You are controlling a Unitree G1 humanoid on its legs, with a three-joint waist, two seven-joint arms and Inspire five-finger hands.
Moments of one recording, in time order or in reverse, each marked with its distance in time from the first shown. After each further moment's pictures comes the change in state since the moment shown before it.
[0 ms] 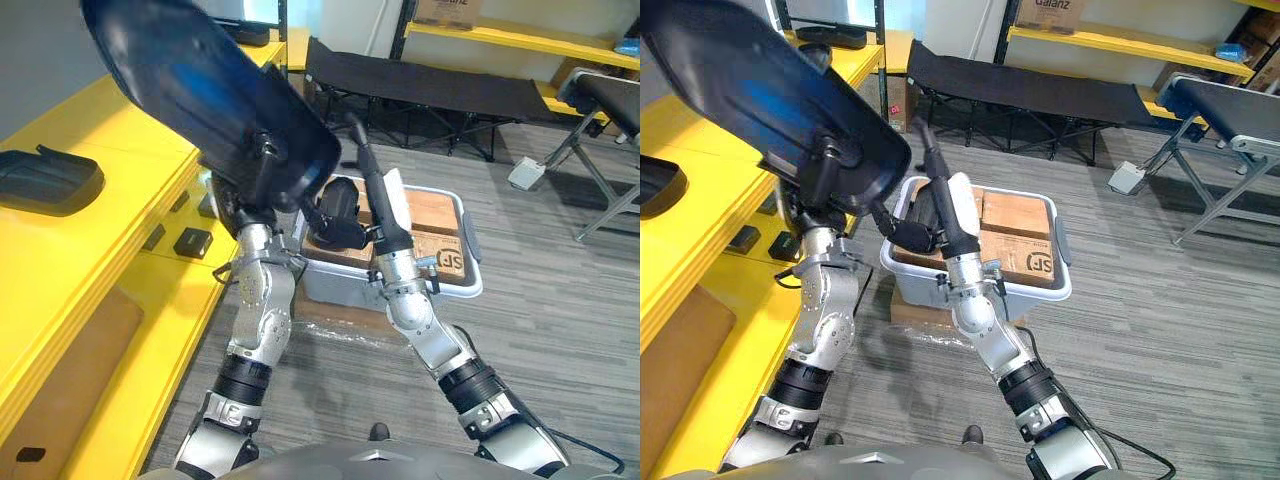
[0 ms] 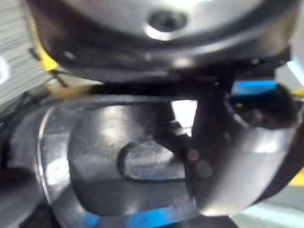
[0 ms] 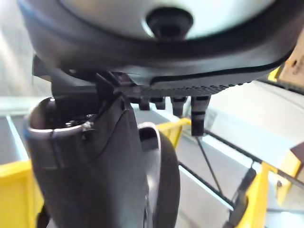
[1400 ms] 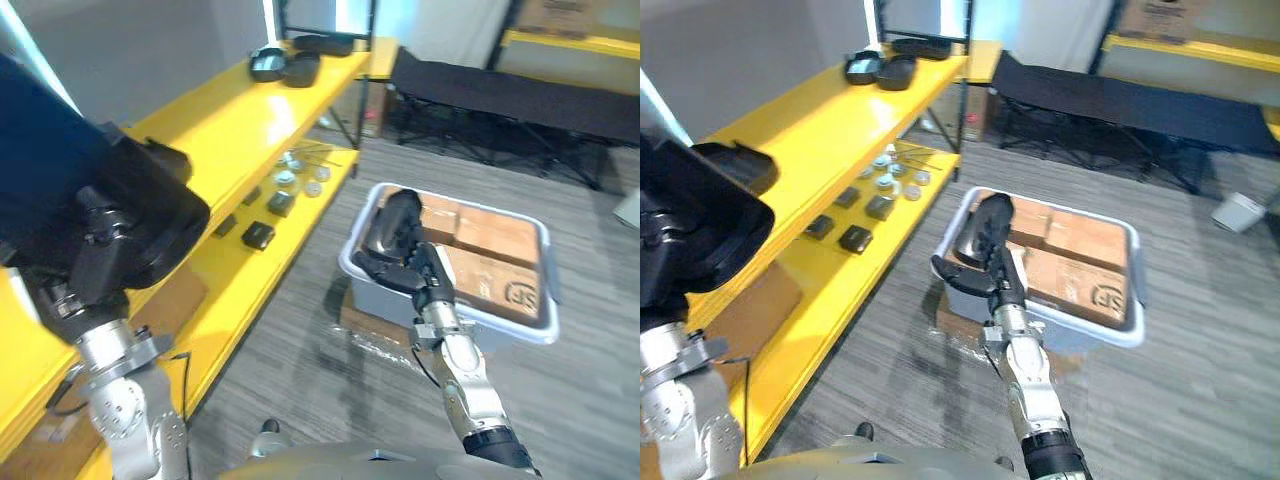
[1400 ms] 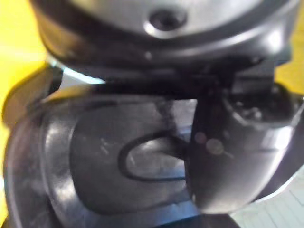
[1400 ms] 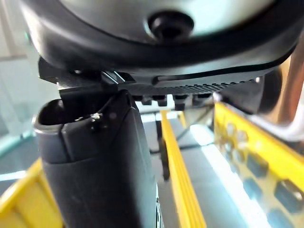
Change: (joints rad) left arm 0.638 0.013 0.507 -0.449 -0.104 -0.113 -0.447; right arm 0.310 0.070 -0.204 -0.013 0.589 0.211 0.536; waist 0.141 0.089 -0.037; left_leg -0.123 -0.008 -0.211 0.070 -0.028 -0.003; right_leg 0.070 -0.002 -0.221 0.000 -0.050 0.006
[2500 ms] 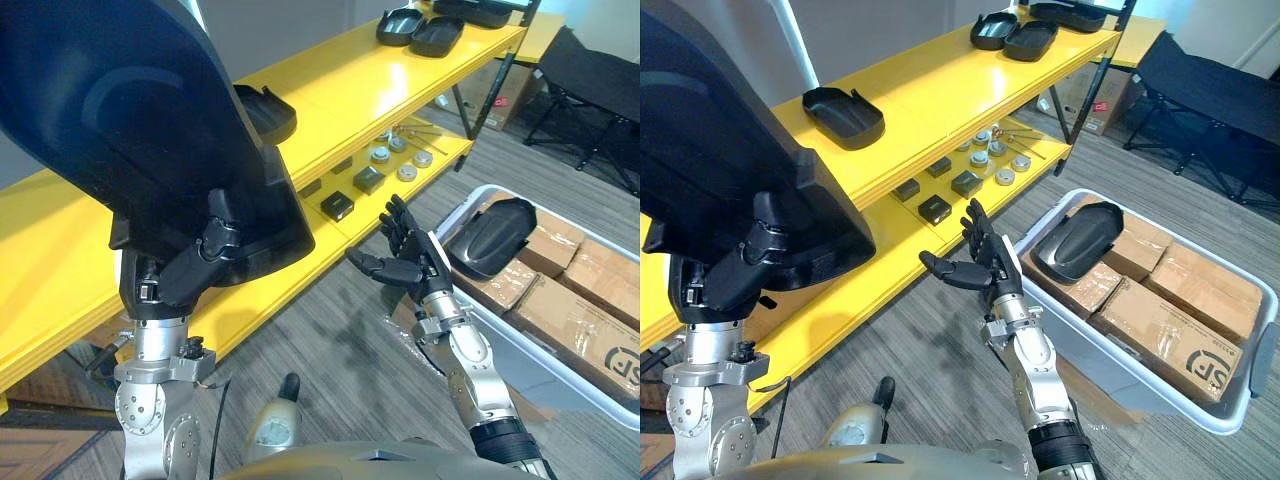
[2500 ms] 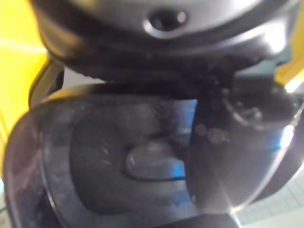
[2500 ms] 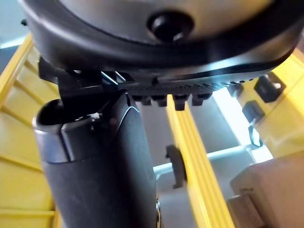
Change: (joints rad) left arm 0.000 0.089 -0.252 -0.032 -0.012 0.000 -0.372; right arm -0.009 -0.027 -0.006 -0.067 0.086 -0.039 0.106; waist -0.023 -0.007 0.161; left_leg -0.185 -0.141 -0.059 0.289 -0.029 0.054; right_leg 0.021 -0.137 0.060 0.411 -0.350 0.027
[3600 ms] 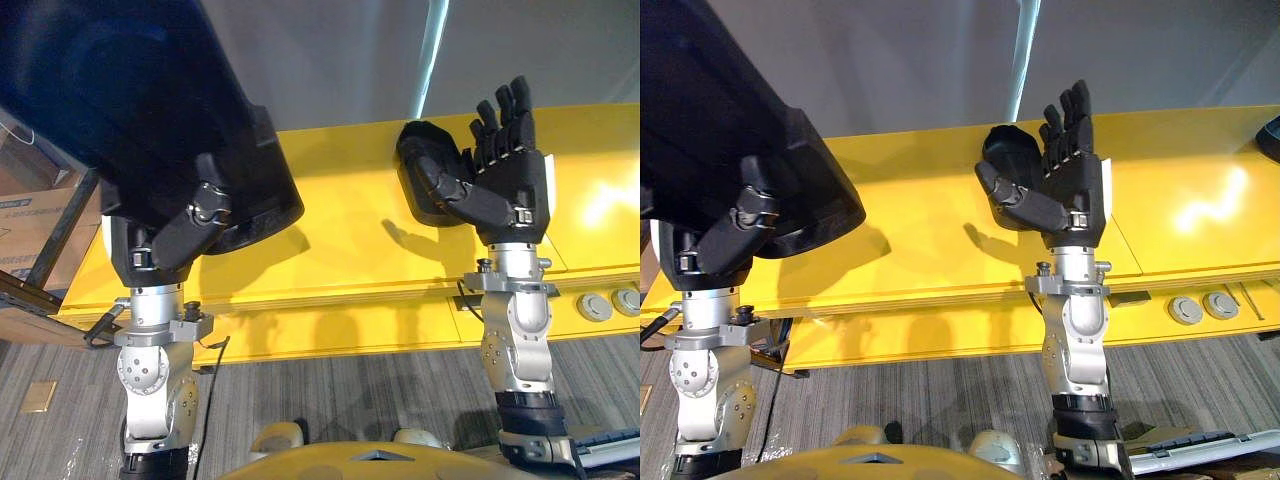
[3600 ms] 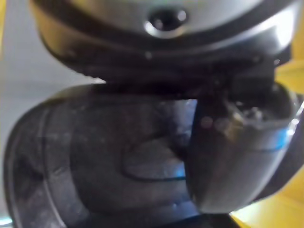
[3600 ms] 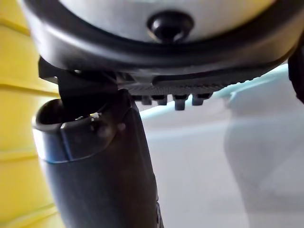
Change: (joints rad) left arm -0.186 0.066 0.006 0.101 0.098 -0.010 0.145; right arm -0.087 -0.054 -0.256 -0.262 0.121 -0.140 -0.037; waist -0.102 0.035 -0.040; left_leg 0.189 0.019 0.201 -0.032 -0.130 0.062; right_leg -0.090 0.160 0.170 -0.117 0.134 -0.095
